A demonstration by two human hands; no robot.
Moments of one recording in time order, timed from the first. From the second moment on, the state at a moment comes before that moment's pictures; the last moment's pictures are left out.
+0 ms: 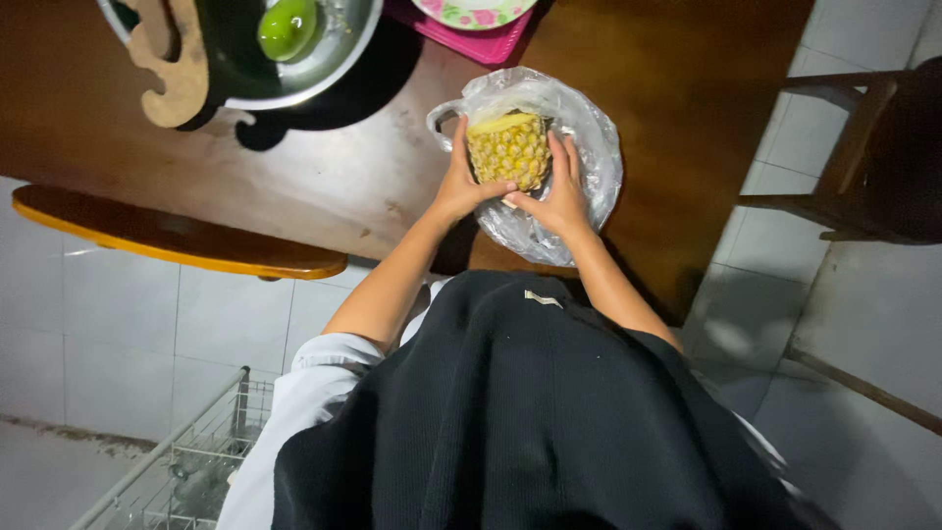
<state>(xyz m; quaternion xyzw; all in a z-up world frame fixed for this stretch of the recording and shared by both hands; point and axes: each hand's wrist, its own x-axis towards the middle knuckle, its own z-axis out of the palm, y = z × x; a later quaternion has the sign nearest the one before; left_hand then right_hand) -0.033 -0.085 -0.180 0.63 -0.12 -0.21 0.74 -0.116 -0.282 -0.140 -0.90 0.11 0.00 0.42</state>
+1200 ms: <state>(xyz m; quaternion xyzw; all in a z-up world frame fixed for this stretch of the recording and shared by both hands) 0.019 -0.149 -0.107 0.85 -0.07 0.05 0.51 -0.034 -0.291 -0.054 -0.89 -0.06 -0.10 0.45</state>
